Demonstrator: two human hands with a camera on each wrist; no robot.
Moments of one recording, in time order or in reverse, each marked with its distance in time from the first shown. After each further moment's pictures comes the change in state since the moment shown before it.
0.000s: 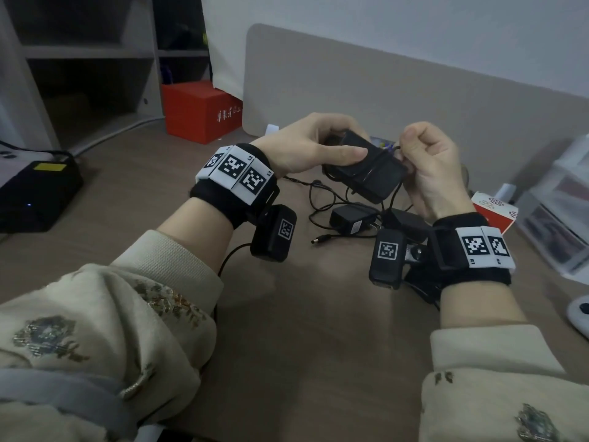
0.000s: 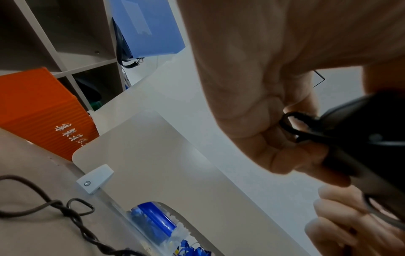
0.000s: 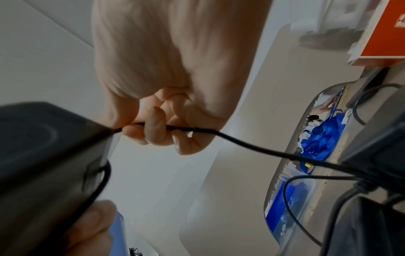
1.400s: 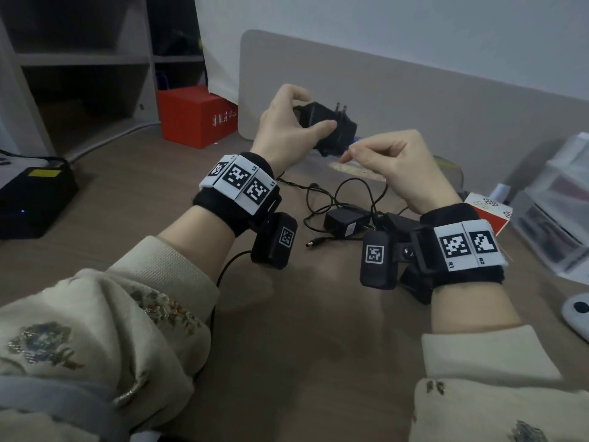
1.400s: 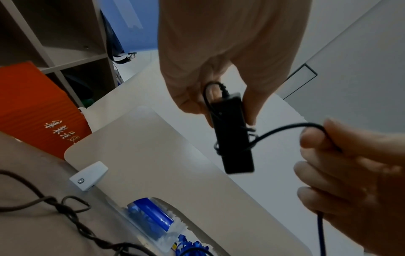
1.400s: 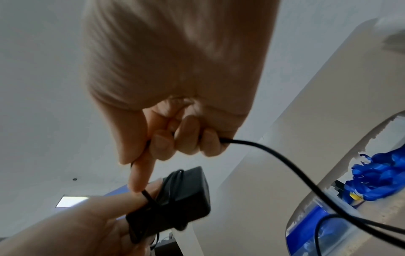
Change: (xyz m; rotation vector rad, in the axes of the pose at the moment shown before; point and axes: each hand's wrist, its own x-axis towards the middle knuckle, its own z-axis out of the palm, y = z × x) left_hand 0.010 -0.009 0.000 0.330 0.827 -0.161; right_hand 0.000 -0.018 0.019 -0.653 -0.303 -0.069
